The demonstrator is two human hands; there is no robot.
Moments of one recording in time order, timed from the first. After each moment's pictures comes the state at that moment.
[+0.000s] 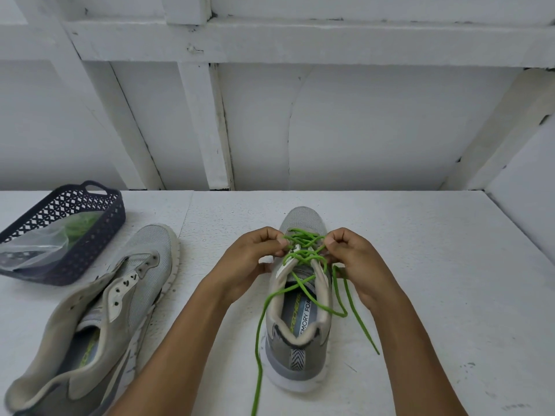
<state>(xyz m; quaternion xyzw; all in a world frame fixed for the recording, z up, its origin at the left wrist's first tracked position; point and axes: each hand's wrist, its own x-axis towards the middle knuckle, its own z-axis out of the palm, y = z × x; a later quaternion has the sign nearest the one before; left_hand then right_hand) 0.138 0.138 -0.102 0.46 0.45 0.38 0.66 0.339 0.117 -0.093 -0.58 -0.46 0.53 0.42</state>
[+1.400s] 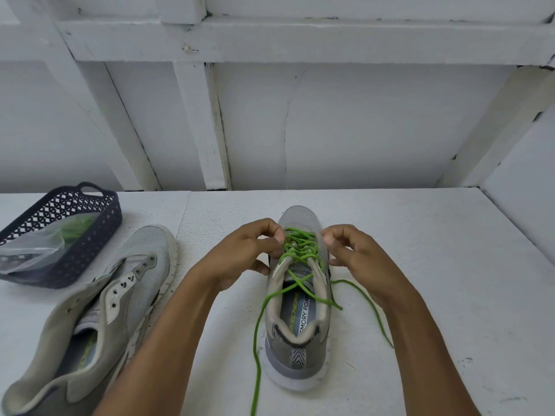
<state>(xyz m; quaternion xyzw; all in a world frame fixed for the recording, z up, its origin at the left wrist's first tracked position) 0.128 0.138 -0.076 0.58 0.47 0.30 0.60 0.348 0.112 -0.085 -0.57 -0.56 0.47 0.38</state>
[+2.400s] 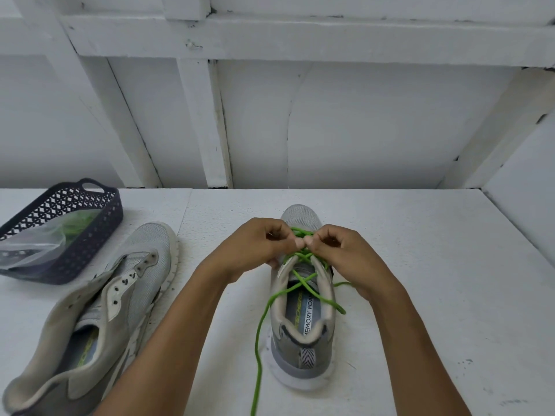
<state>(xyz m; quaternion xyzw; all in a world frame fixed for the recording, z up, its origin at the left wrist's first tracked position) 0.142 0.143 -0.071 0.63 0.47 0.29 0.55 0.332 0.121 -0.084 -0.56 -0.58 0.47 0.36</state>
